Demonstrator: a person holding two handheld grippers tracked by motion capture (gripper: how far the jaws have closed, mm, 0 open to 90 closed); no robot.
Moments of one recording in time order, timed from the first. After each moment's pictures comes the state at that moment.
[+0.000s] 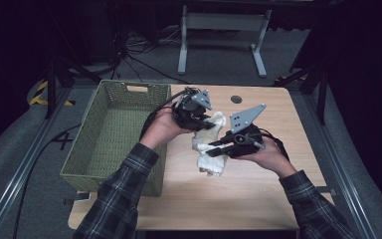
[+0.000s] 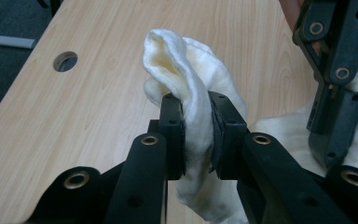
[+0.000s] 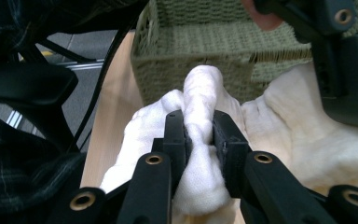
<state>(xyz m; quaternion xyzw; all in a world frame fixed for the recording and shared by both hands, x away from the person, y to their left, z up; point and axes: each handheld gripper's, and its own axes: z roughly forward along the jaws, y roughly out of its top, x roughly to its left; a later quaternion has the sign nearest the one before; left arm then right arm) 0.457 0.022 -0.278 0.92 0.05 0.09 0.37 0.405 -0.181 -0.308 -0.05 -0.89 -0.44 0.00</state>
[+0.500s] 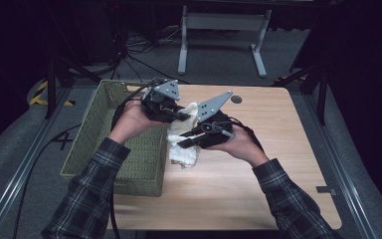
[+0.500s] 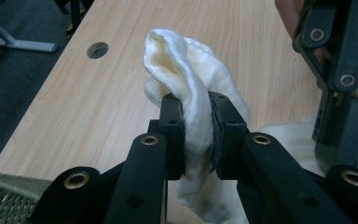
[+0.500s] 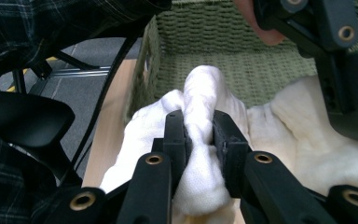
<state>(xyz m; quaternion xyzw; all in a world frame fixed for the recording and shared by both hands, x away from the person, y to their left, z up) 0.464 0.096 -0.265 0.91 0.06 0.11 0.39 0.419 -0.105 -0.287 -0.03 -0.90 -0.44 0.01</state>
